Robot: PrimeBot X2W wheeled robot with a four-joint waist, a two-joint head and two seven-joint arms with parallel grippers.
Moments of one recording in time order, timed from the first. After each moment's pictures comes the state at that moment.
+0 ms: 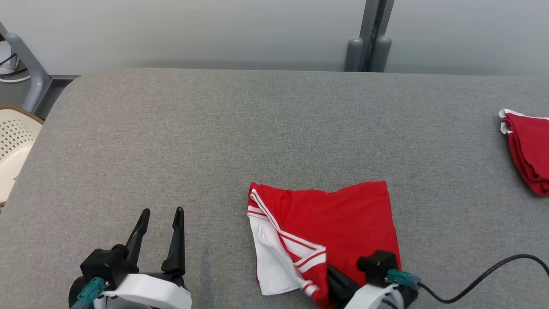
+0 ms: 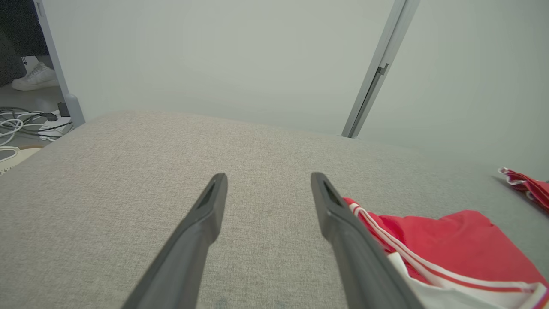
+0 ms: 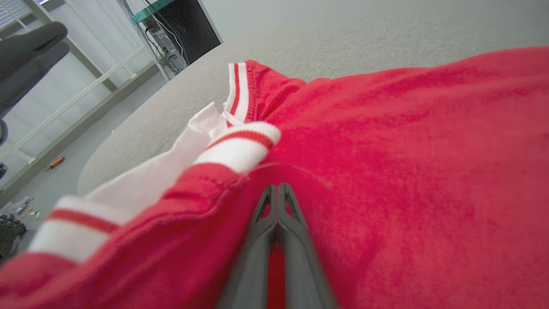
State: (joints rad) left arm -0.05 0.31 -0.43 0.08 -0.63 0.26 -0.26; right arm -0.27 -0.08 0.72 0.56 0.58 0.13 -0.22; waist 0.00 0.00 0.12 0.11
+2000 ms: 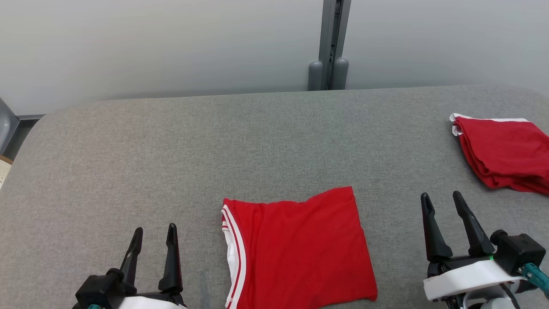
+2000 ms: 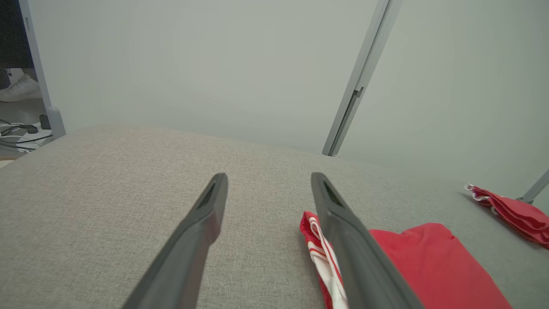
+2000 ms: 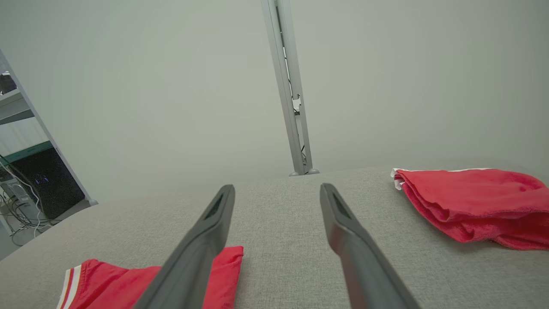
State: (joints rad) left arm 0.09 0.15 -0.23 0.06 -0.47 0.17 -0.26; right arm -0.06 -0.05 0.05 0.18 0.29 0.13 -0.26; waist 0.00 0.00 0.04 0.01
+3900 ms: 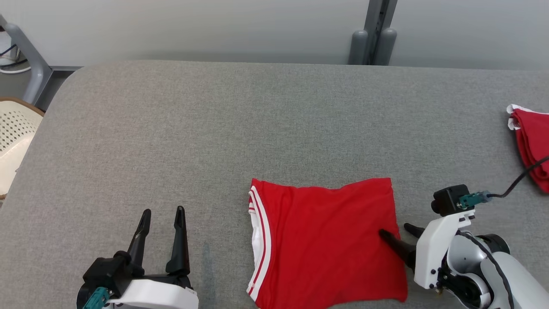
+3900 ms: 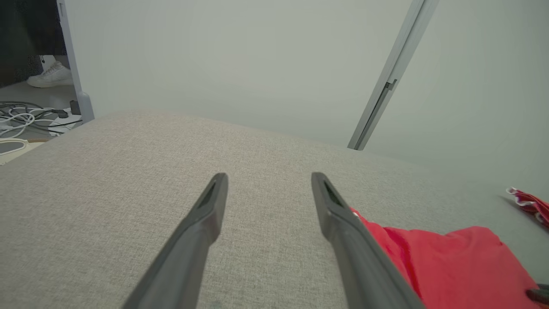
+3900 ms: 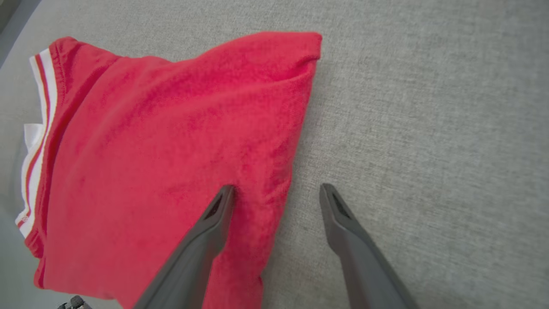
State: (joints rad) left arm 0.02 0.08 -0.18 0.12 -0.40 0.09 -0.26; right arm -0.30 -0.28 0.35 0.36 0.62 0.13 0.49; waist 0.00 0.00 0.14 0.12
